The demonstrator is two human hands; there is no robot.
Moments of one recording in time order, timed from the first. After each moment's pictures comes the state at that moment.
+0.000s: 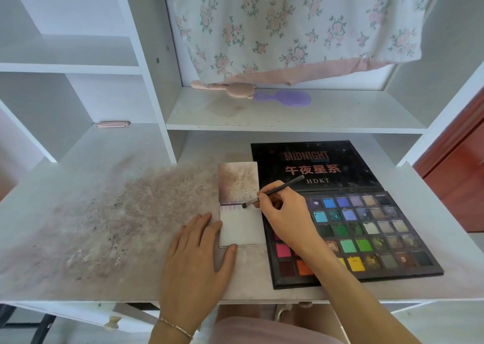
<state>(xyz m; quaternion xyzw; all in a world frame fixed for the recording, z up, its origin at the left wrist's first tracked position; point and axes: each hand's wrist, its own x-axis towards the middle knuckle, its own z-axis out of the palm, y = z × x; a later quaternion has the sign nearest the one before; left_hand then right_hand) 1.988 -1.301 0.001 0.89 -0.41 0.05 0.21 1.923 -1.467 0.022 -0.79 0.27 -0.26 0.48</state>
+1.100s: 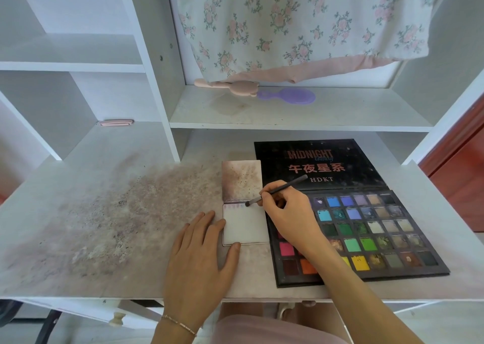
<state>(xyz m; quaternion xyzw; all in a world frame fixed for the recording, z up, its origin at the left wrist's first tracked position) 1.987 -1.301 0.002 0.89 -0.41 0.04 0.21 1.923 -1.466 0.023 -0.80 0.27 -0.26 0.47</state>
